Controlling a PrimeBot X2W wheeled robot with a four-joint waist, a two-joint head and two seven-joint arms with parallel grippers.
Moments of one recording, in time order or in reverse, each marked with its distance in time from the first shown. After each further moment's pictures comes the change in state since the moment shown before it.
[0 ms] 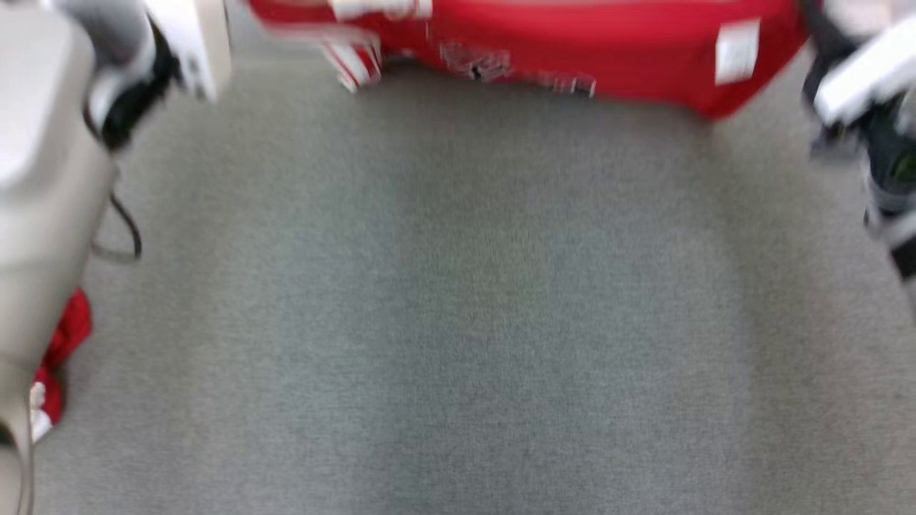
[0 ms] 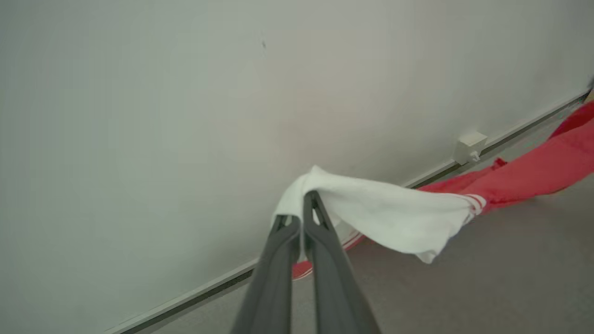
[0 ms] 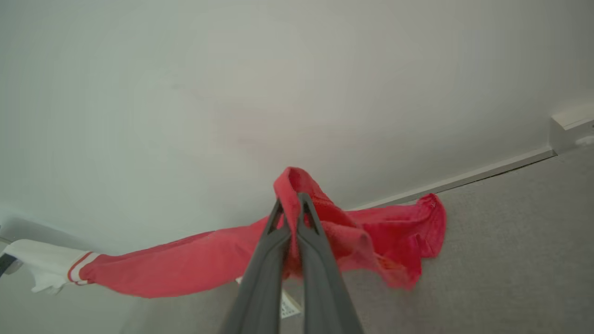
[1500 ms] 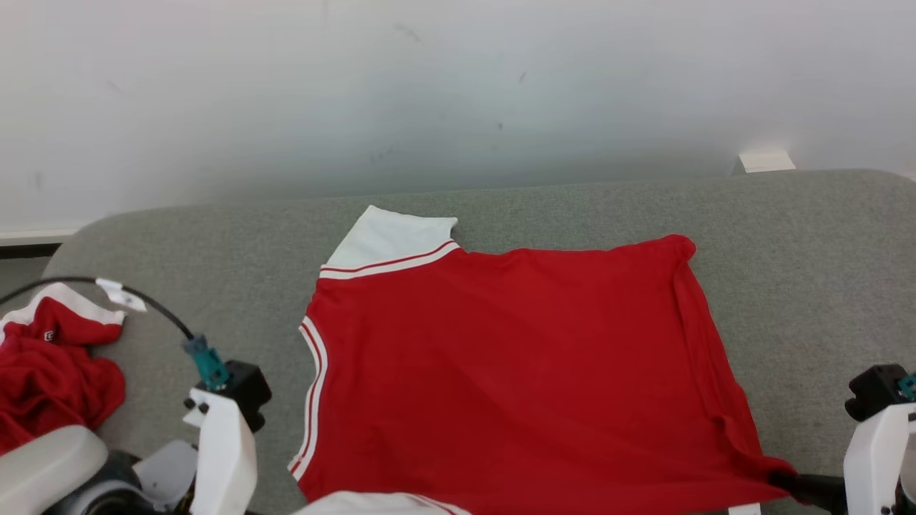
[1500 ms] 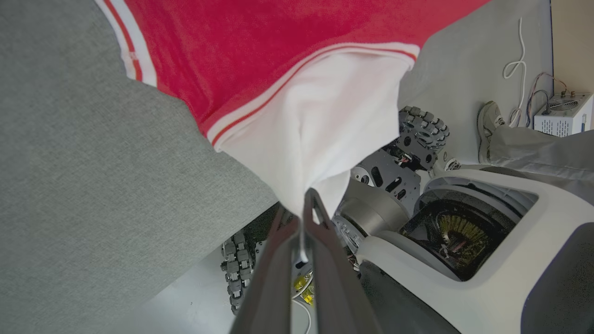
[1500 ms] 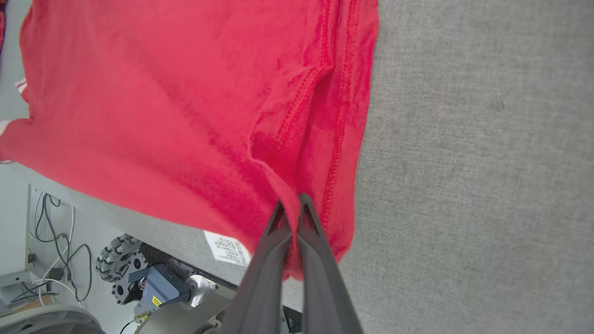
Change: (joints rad) left arm 0.734 0.586 -0.282 -1.032 -0.813 0.242 0.765; right arm 0.845 -0.494 0.192 -0.679 0.012 0.000 0.527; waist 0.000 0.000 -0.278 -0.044
